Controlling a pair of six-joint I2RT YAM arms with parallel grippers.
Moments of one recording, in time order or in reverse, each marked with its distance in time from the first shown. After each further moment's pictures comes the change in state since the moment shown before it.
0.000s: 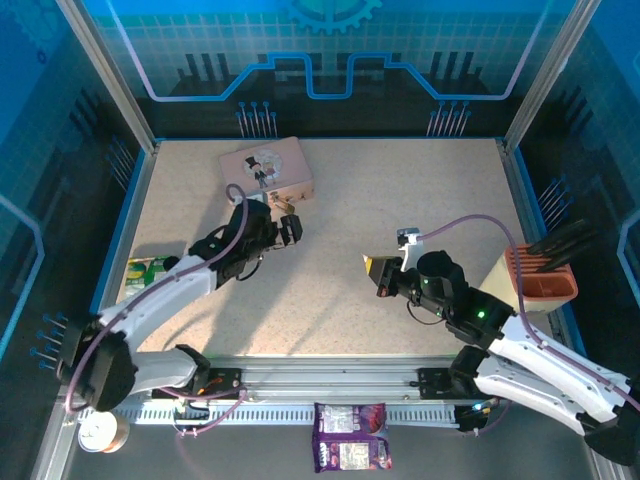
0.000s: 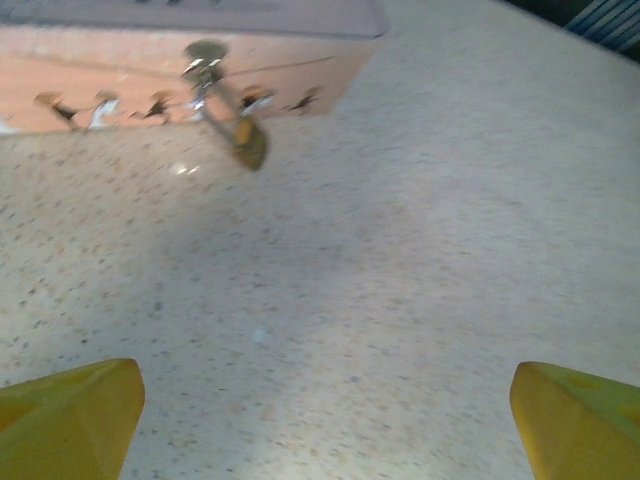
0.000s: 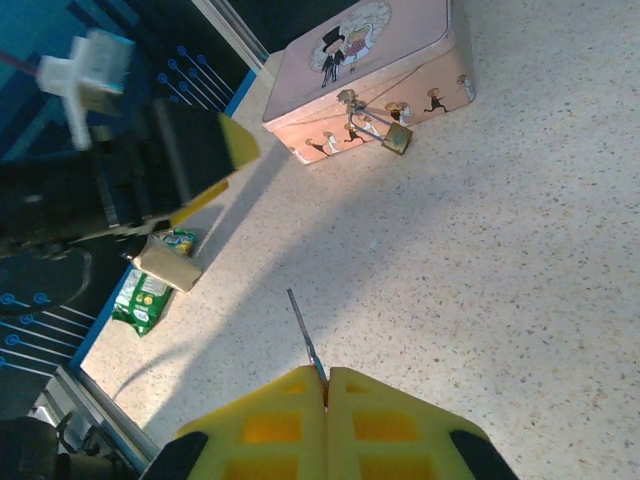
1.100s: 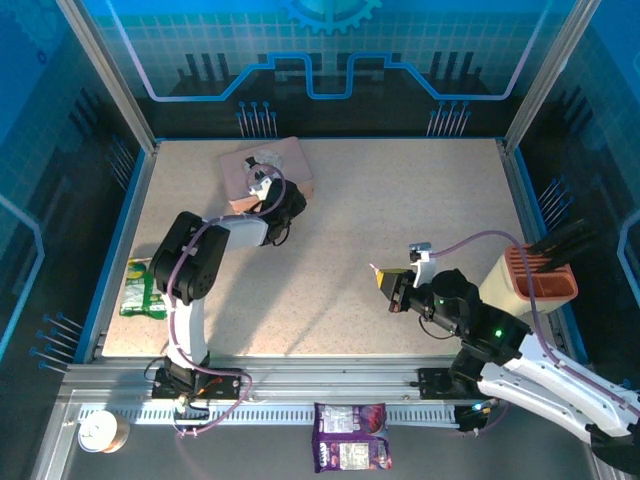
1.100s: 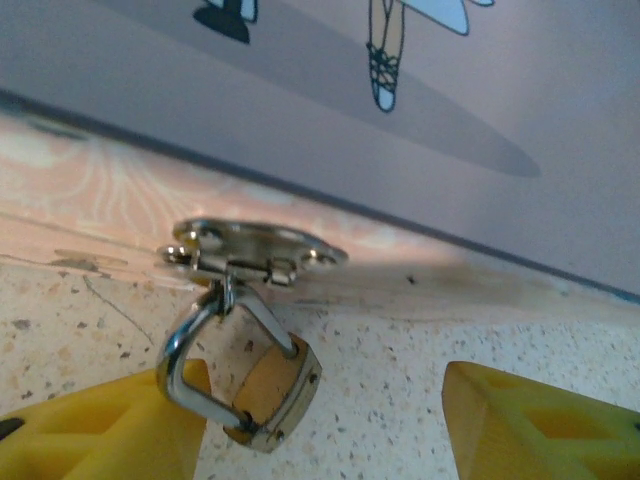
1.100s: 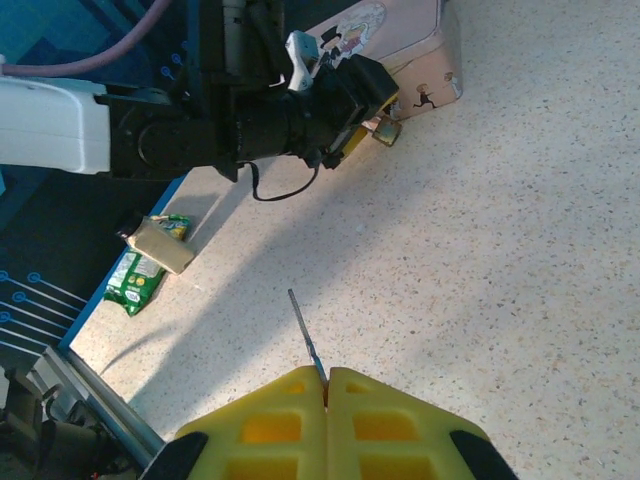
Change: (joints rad) left arm 0.118 0.731 0.281 0.472 -0.112 -0.282; right arm 0.046 -0.187 -0.089 -0.073 0.047 -0.018
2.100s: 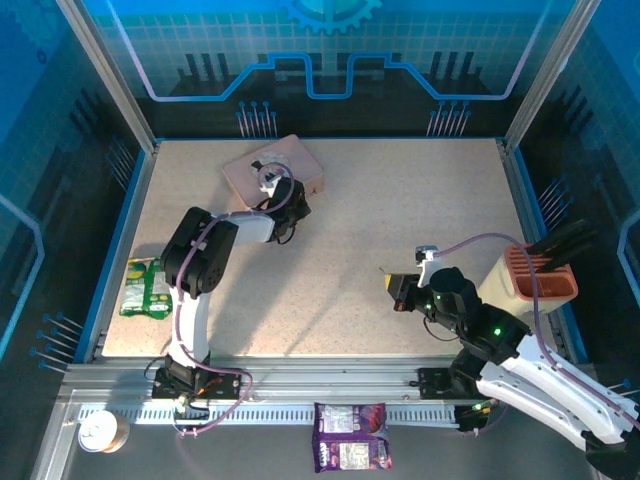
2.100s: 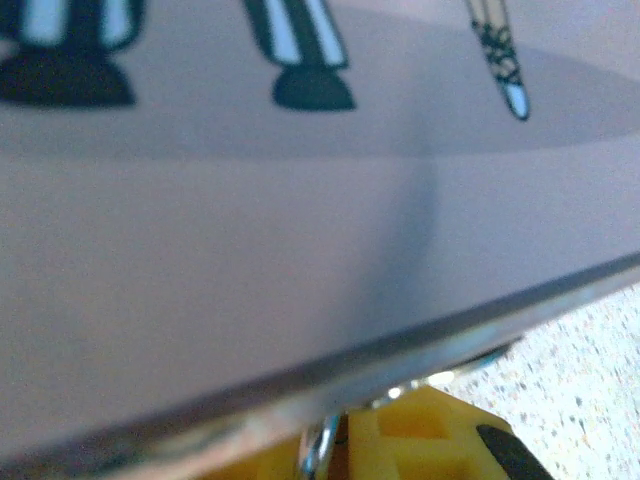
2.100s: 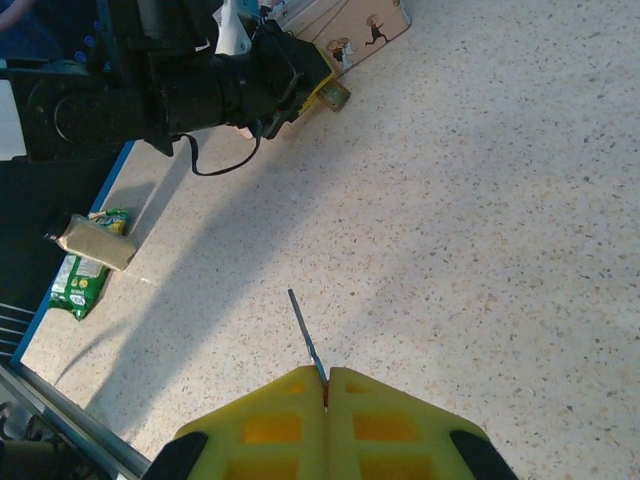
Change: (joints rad) left arm -0.021 0.071 0.072 -0.028 0.101 0.112; right arm -0.092 0.006 -0.019 -0.105 -0.026 0.074
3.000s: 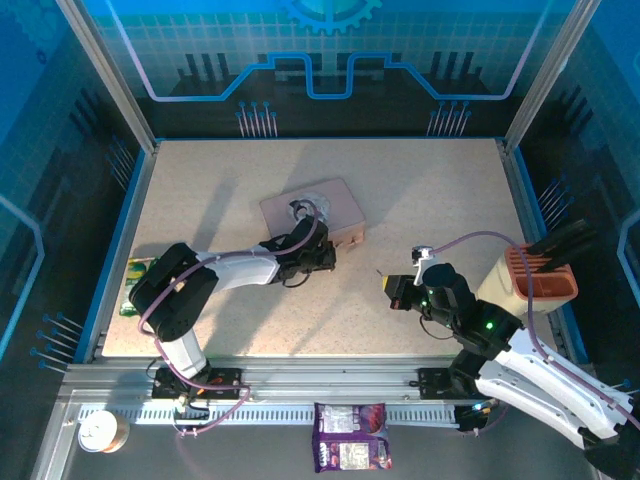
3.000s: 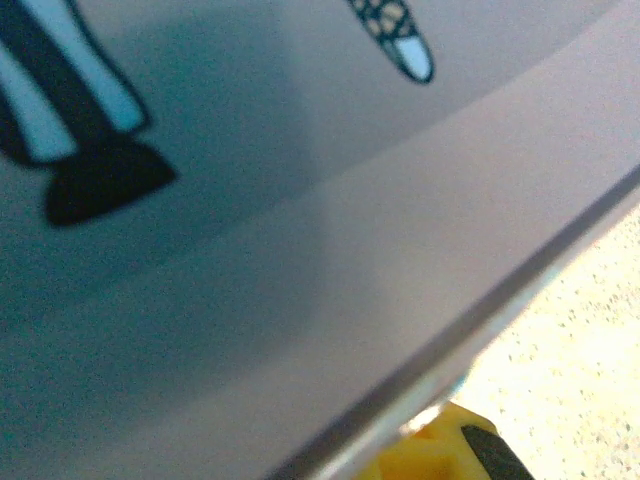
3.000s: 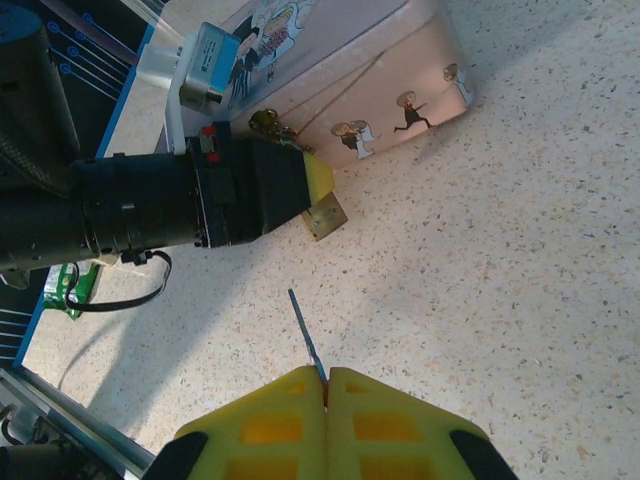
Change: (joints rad) left arm -0.303 -0.337 -0.287 -0.157 0.195 0.110; right arm -0.019 0.060 0.000 0.001 -0.034 0.063
